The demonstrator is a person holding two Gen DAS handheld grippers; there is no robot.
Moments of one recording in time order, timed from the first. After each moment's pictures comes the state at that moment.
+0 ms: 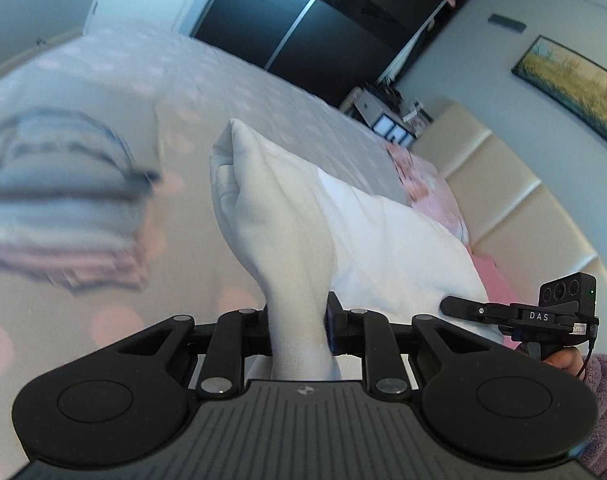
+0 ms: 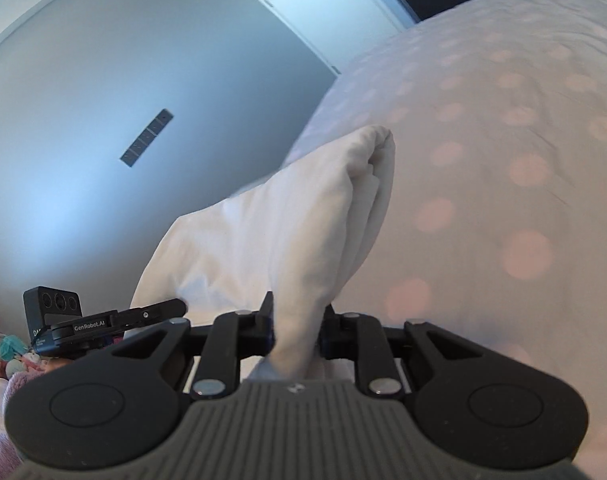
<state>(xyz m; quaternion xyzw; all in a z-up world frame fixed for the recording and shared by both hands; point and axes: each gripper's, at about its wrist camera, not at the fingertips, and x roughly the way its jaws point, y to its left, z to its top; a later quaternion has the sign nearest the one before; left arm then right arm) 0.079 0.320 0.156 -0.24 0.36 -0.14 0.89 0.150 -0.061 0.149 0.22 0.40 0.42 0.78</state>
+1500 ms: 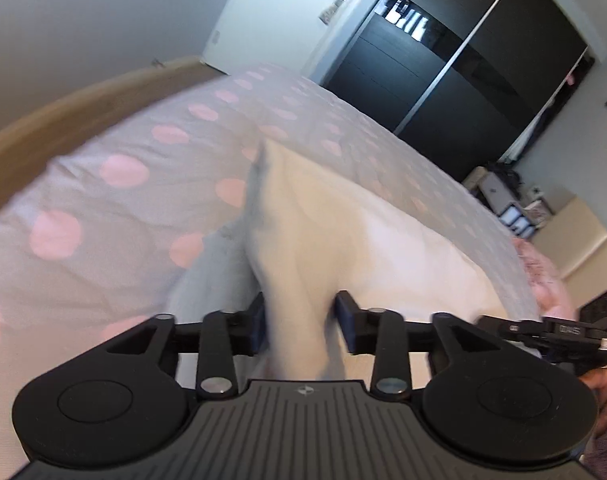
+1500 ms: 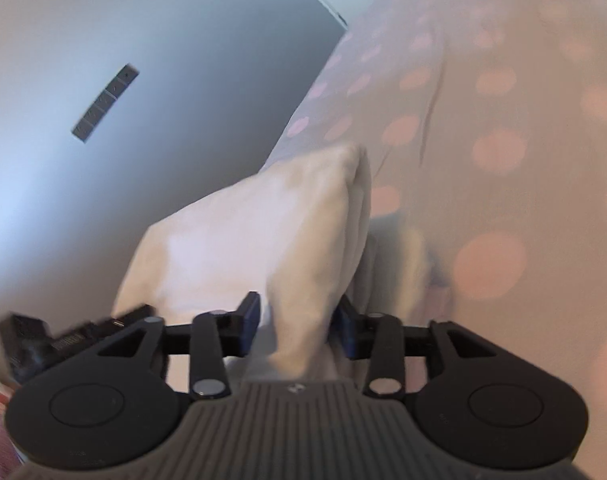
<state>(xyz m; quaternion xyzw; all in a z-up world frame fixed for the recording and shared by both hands) 0.218 0.589 0.085 -0.24 0.33 0.05 0.91 0.358 0.247 0.080 0.15 0.44 0.40 0.79</state>
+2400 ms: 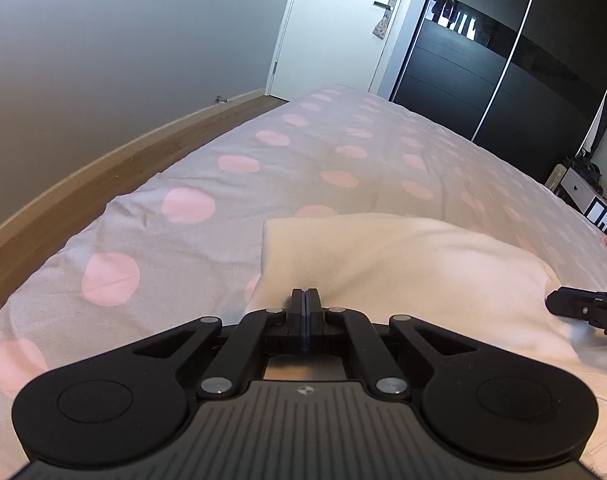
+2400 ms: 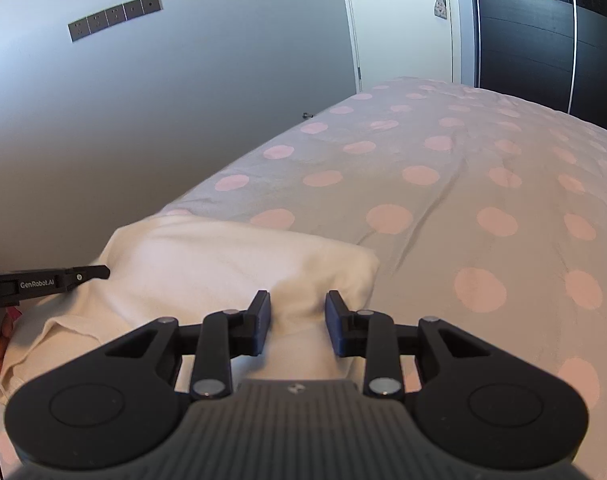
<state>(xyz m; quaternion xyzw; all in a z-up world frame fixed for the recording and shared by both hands) 0.260 0.584 0.043 -0.18 0.33 0.13 0.92 0.361 0.336 0.075 -0.06 0.34 0.38 0.85</state>
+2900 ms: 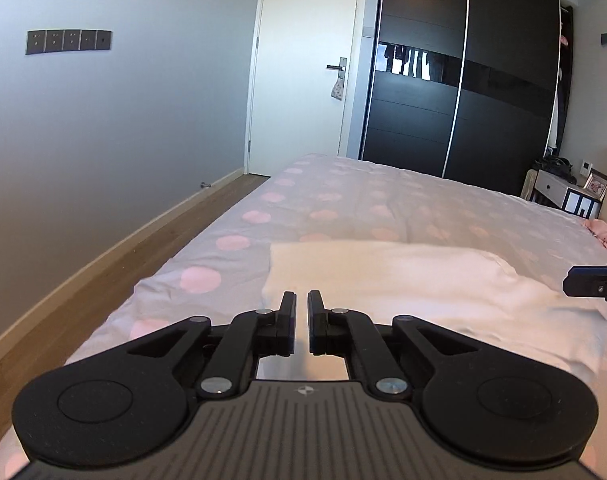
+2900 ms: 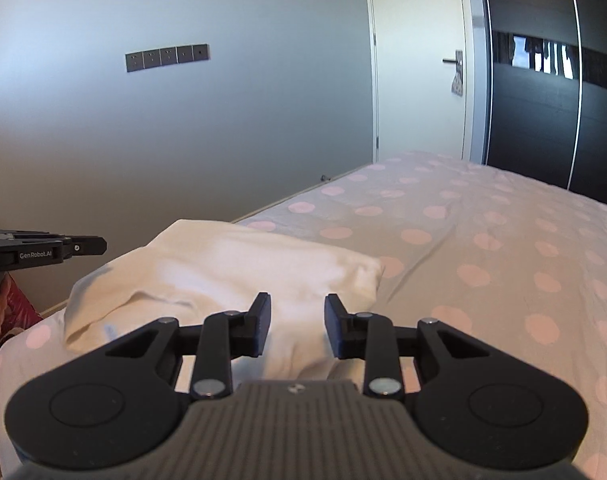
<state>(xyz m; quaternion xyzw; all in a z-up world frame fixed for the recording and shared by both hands) 0.154 0.524 0.105 -0.08 0.24 0.11 0.96 0.250 0.248 0.115 -0.07 0.22 0.42 0.88</state>
